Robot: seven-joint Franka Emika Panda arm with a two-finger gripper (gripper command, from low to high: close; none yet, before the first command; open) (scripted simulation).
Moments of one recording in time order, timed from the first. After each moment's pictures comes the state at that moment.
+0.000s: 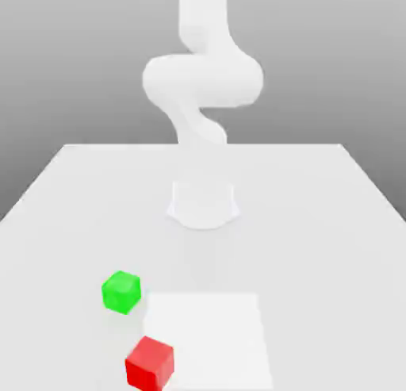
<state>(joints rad) -0.02 -0.71 0.01 -2.31 0.00 2.33 0.83</state>
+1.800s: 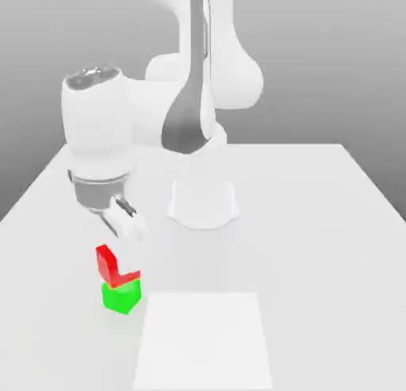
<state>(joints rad) -0.34 -0.19 -0.09 -2.87 -0.03 2.67 1.52</state>
